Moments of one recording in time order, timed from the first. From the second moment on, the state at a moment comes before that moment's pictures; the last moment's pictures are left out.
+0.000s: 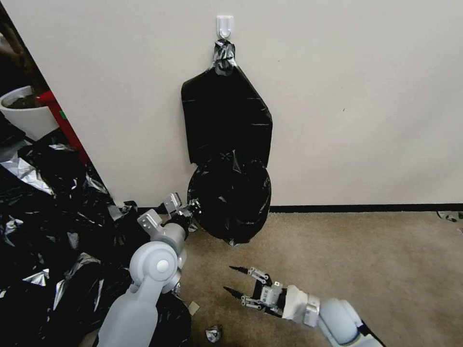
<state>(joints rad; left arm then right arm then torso) 1.18 -1.33 -0.33 -2.01 -1.00 0.38 -0.47 -1.38 1.23 0.32 1.69 -0.05 0.65 -0.82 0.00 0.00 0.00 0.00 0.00</state>
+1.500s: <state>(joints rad) 1.33 -1.33 -0.17 -1.92 -0.40 0.01 -0.21 -0.93 1.38 -0.16 1.65 0.56 -0.49 0.79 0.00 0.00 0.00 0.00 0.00</state>
